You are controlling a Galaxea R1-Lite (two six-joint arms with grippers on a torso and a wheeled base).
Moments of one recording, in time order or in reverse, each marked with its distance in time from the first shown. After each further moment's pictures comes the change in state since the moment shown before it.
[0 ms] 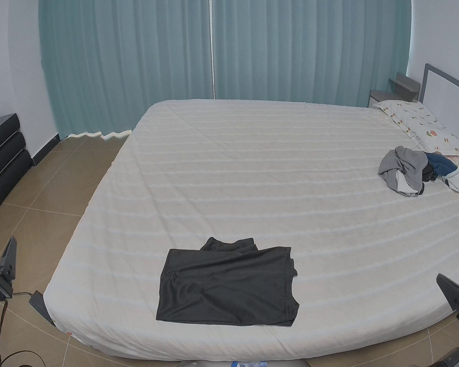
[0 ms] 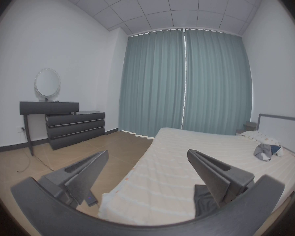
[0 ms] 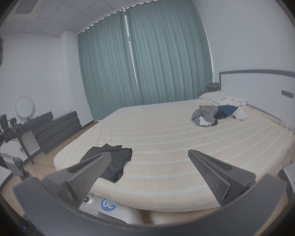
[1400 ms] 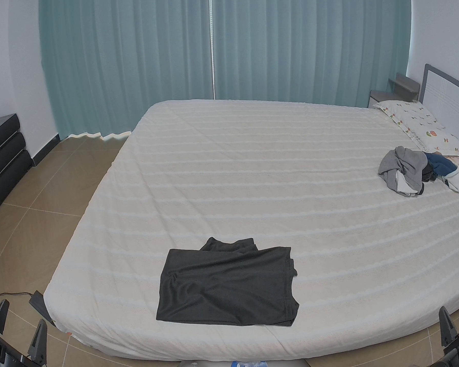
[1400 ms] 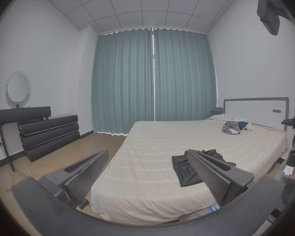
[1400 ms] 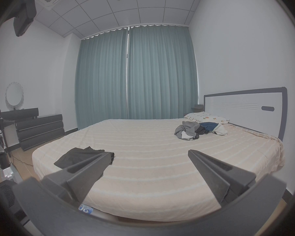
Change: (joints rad) left arm 0.192 -0.629 0.095 0.529 -0.520 0.105; right arm -0.001 -0.530 0.208 0.114 -0.162 -0.107
